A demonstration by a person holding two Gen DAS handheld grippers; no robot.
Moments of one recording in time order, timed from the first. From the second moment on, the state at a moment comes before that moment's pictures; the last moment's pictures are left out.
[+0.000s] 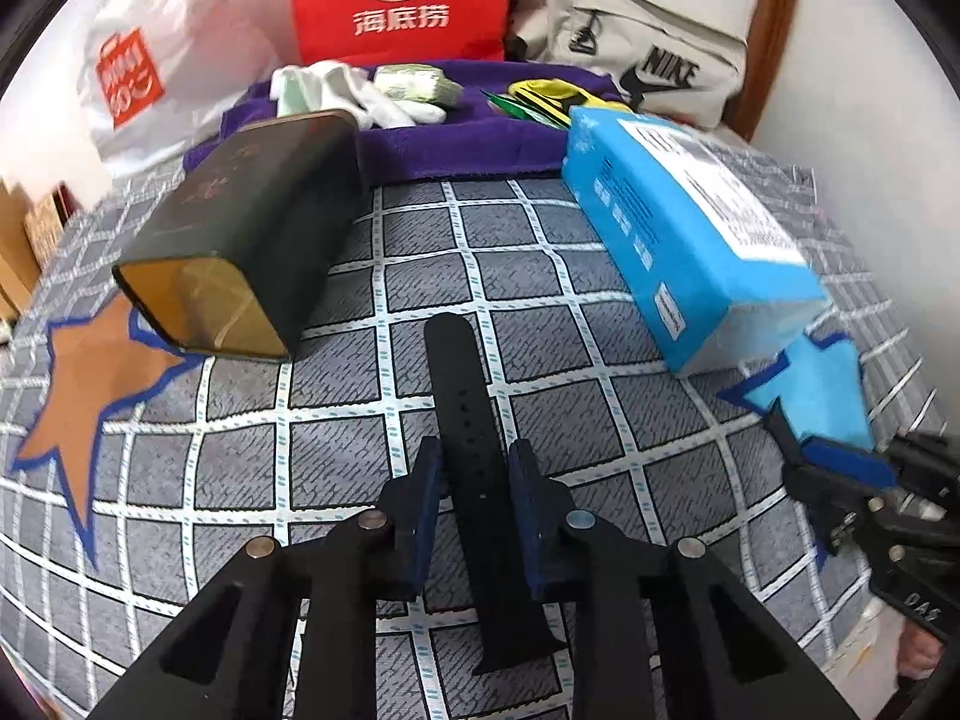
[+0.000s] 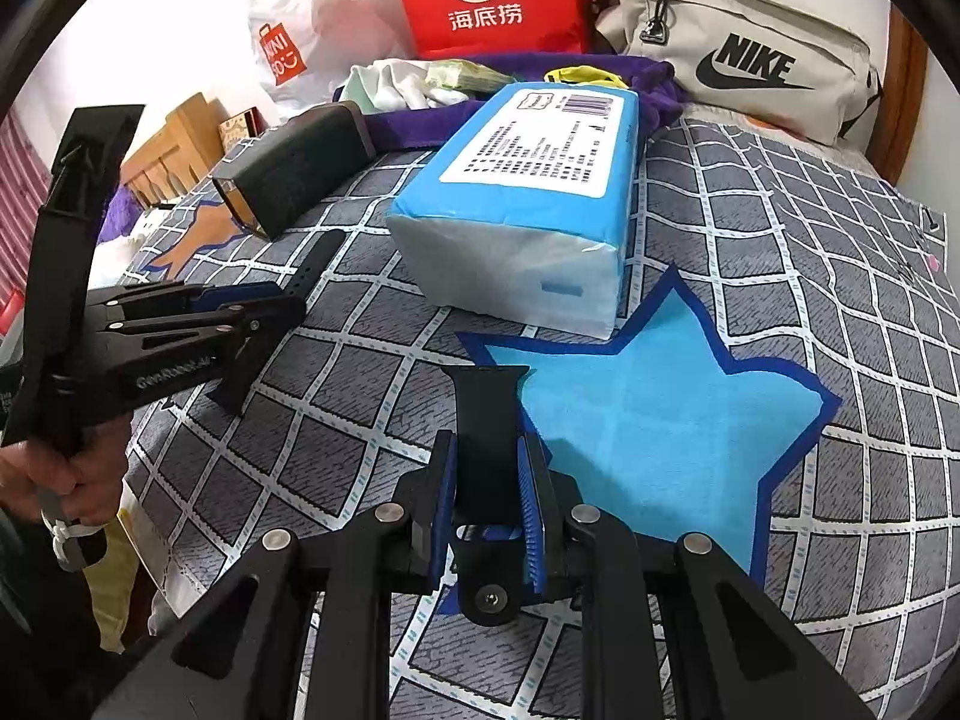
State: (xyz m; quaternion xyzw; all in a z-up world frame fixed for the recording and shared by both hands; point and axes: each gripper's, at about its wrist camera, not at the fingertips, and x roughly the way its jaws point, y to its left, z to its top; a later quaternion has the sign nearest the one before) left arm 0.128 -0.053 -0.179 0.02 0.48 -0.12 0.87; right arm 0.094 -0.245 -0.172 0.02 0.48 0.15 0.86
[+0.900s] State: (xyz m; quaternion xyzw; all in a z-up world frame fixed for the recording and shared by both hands) left arm 0.121 -0.049 -0.163 0.03 0.46 -0.11 0.88; right arm 0.092 -0.236 -0.153 0.01 0.45 0.16 0.88
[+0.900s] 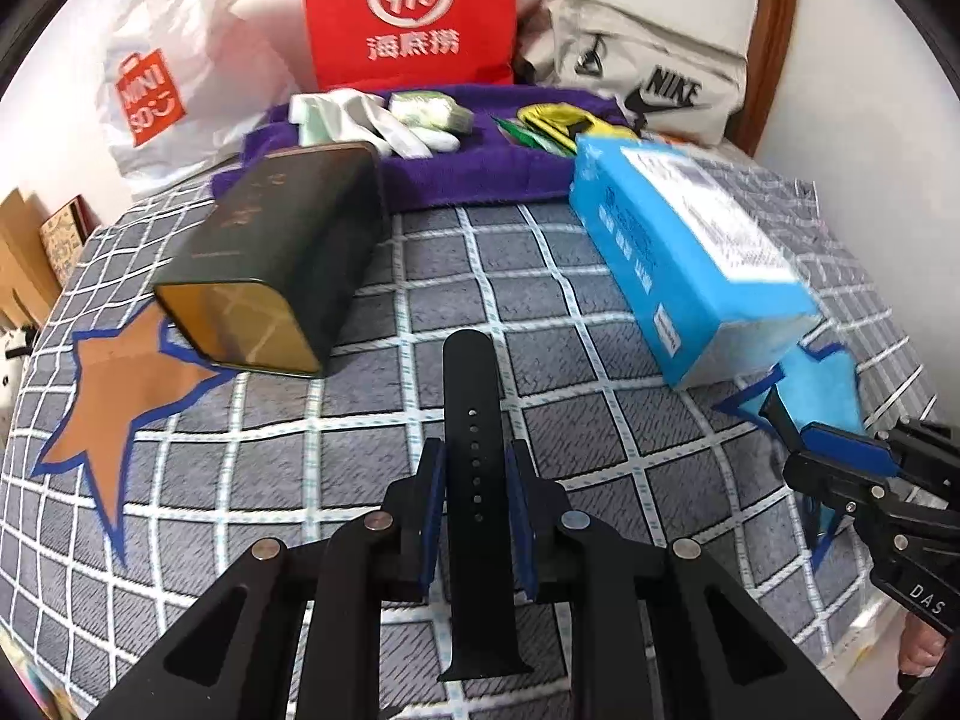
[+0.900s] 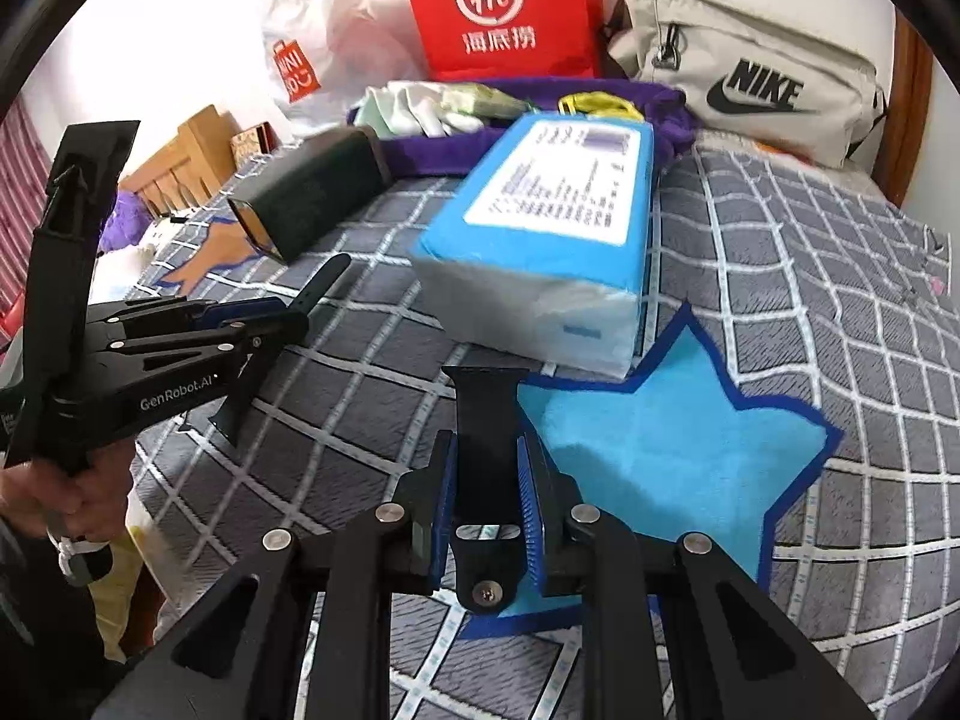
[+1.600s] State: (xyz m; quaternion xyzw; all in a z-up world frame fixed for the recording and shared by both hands) left arm 0.119 -0.007 -0.075 -0.01 0.39 -0.09 0.91; right arm 0.097 -0.228 -0.079 0.01 0.40 0.17 0.90
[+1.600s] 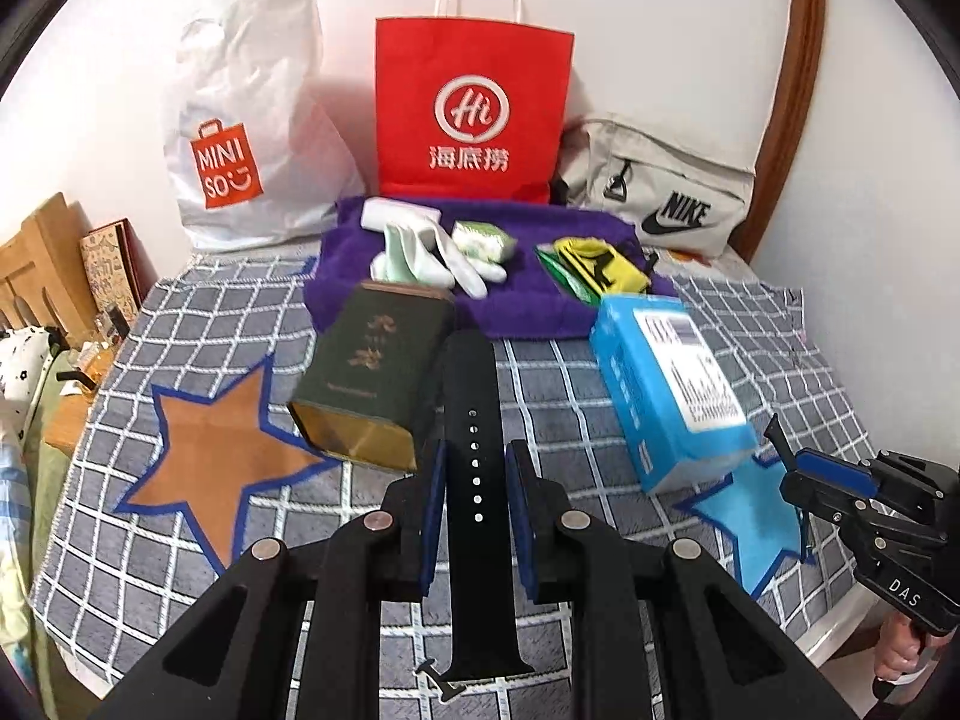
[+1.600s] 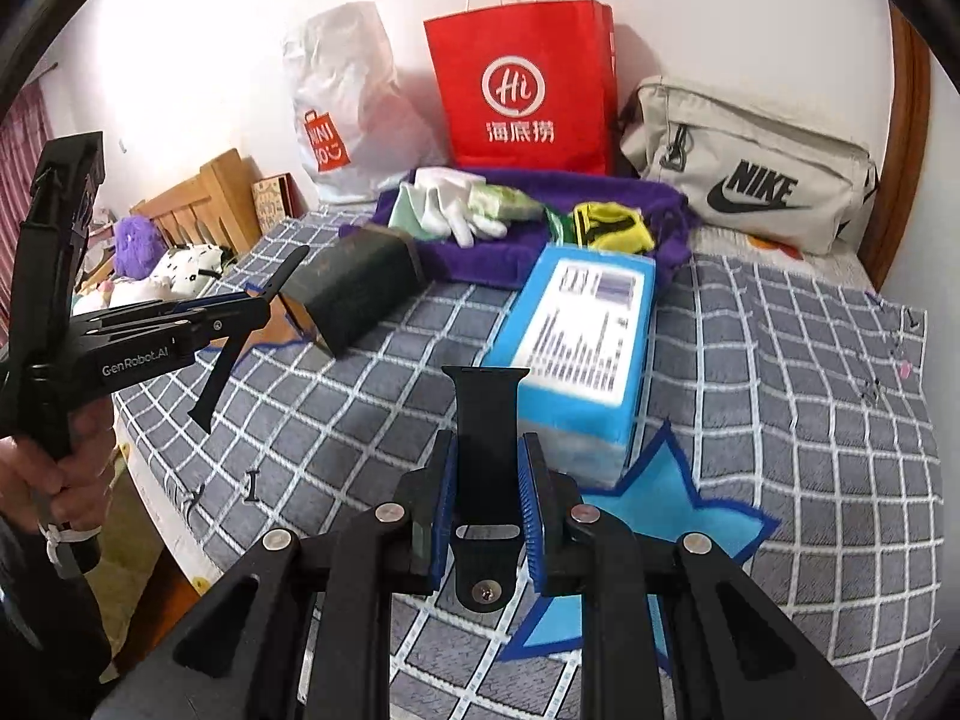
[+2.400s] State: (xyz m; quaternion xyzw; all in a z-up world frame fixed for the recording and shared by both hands) left arm 0.180 -0.002 -0.027 -0.01 0.37 -0.07 0.93; right arm 0.179 -0.233 -0.019 0.02 0.37 0.17 0.91
